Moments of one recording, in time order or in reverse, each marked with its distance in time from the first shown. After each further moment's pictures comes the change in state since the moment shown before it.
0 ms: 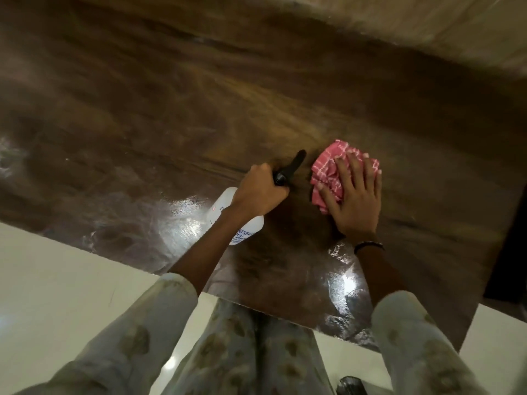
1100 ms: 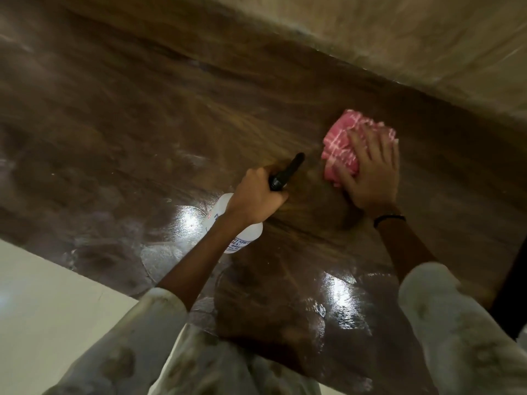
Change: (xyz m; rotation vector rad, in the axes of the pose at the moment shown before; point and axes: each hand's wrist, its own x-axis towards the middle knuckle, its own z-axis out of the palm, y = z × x) left_hand 0.050 0.035 -0.011 -0.078 0.047 -0.021; right_hand 0.136 0.042 -0.031 0.012 -0.025 -0.135
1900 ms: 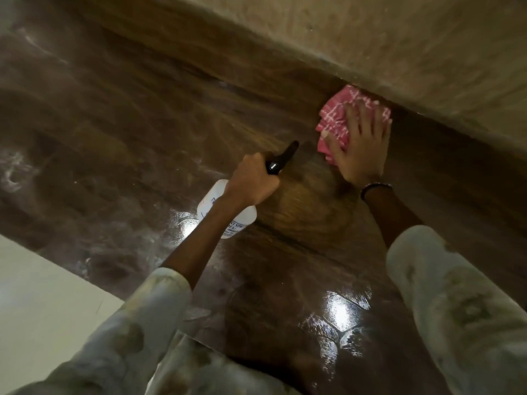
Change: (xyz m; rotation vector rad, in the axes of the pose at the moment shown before) left_hand 0.039 -0.007 -0.055 -0.006 0.056 0.007; right_hand 0.094 -0.052 0.001 -0.006 -0.014 0.019
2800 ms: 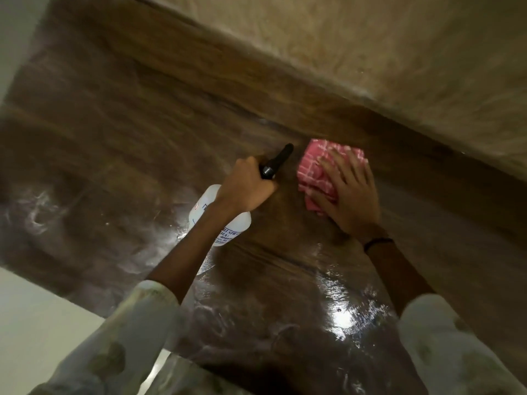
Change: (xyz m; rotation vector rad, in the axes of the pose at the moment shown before) left_hand 0.042 -0.033 -0.110 0.006 -0.012 -0.054; right_hand -0.006 -0.097 0.020 -0.062 -0.057 -0.237
